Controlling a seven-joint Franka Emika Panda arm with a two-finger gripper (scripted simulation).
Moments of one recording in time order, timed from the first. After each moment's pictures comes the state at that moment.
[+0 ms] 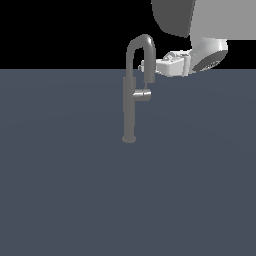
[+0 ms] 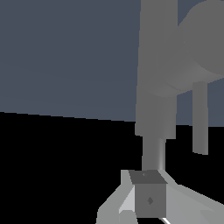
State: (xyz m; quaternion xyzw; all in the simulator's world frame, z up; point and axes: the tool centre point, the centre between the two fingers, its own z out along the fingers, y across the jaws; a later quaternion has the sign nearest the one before) arm 0.111 -0.052 0.286 -0.62 0.41 0.53 0.41
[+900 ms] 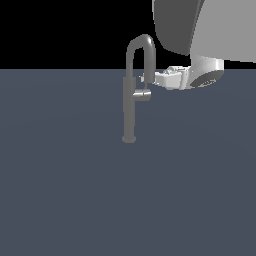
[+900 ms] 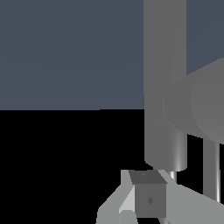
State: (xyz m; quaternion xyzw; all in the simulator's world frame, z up) arm 0.120 -0.054 0.249 -0.56 0.44 0.56 0.43
